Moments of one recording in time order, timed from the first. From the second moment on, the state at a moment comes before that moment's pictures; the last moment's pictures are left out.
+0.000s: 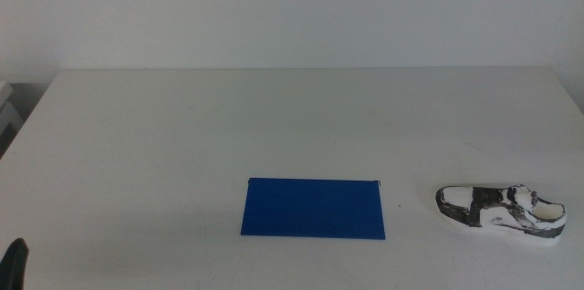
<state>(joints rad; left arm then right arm) 0.04 -0.02 0.03 0.05 0.11 0.07 -0.03 0.89 -0.95 0.18 0.94 -0.51</state>
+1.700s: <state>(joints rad) 0.04 -0.02 0.03 0.05 0.11 0.07 0.11 1.80 -1.17 0.05 0.94 -1.03</state>
